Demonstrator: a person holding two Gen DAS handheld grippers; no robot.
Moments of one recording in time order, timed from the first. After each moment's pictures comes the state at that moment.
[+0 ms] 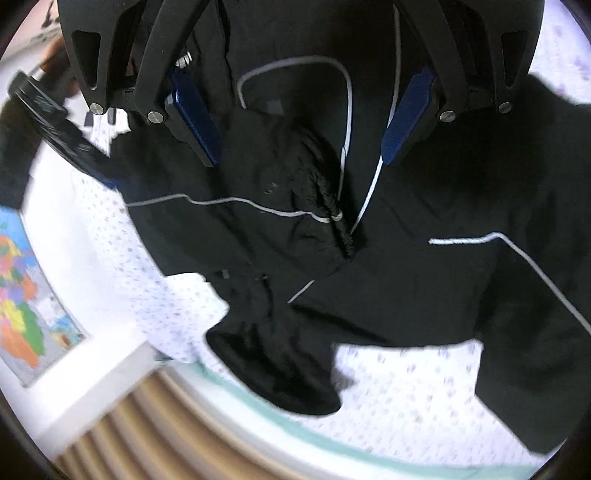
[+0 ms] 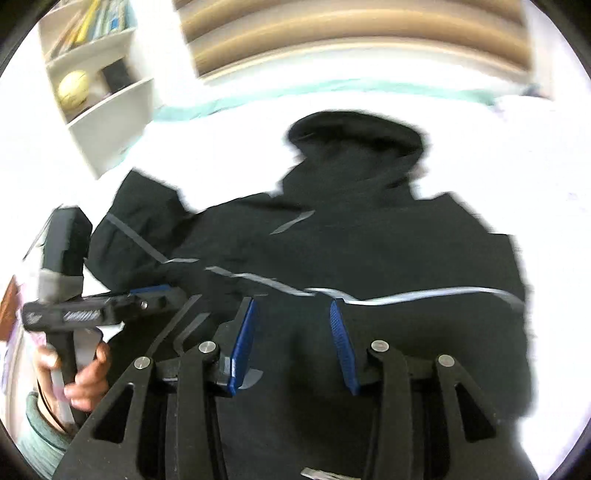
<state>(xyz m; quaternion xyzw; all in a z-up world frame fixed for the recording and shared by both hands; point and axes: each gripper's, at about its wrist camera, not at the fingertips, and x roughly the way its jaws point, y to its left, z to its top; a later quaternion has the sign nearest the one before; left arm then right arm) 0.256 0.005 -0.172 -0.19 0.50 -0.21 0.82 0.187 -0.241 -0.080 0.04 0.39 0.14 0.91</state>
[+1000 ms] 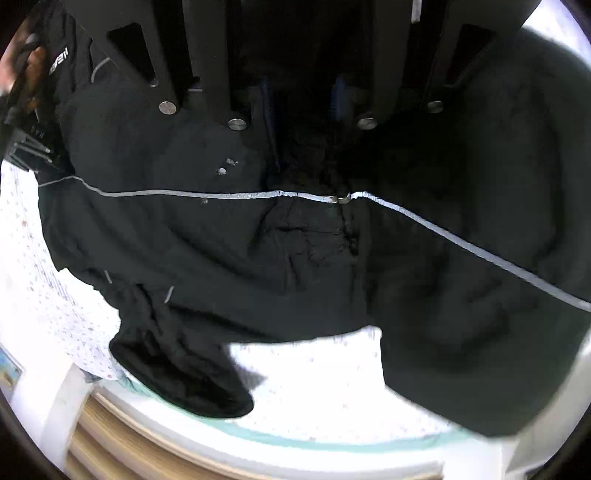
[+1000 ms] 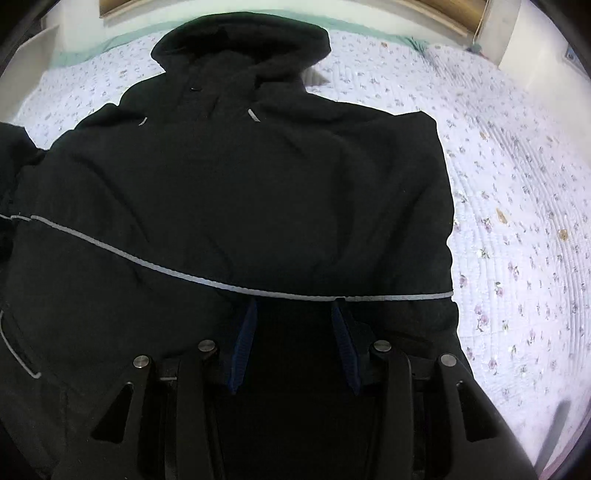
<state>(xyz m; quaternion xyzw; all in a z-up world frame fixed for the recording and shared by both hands) 0.265 0.043 -0.182 -0.04 0.48 -0.07 0.87 0.241 -0.280 -0.199 -0.04 0.50 -0.03 0.87</state>
